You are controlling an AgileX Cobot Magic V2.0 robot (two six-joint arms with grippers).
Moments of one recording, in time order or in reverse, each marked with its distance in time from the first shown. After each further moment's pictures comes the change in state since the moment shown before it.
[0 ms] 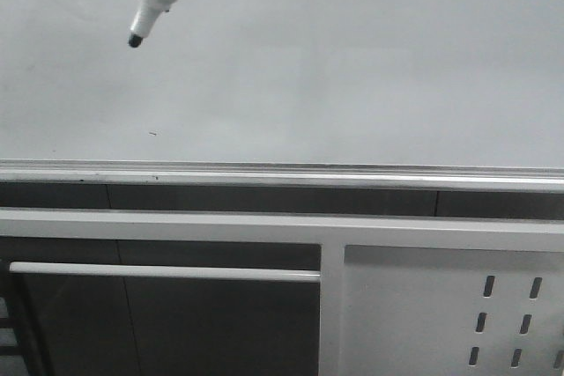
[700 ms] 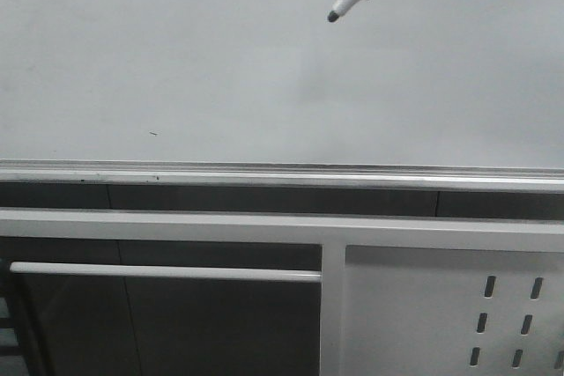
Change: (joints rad) left arm 0.547 -0.522 0.151 0.214 0.215 -0.246; right arm 0.000 -0.292 0.283 -0.121 -0.311 0.000
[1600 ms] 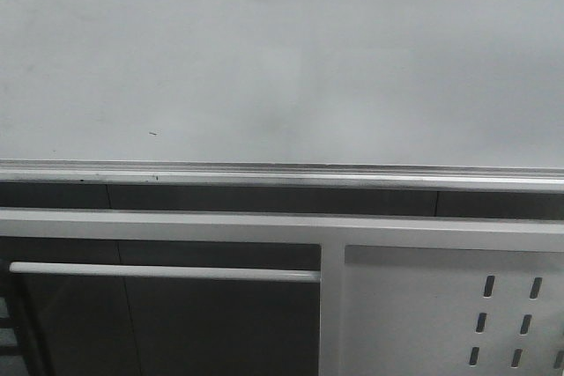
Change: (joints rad) left arm 0.073 -0.002 0.049 -0.059 0.019 -0.002; right arm 0.216 0.391 -0.094 -0.254 -0.539 0.000
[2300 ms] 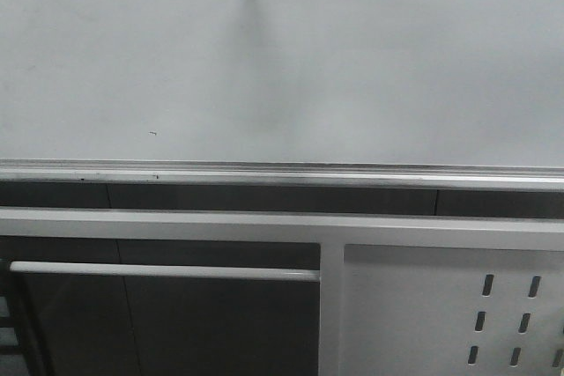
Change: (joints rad) left arm 0.000 0.000 0.000 0.000 0.000 0.000; right arm -0.005 0.114 -0.002 -0.015 -0.163 0.000
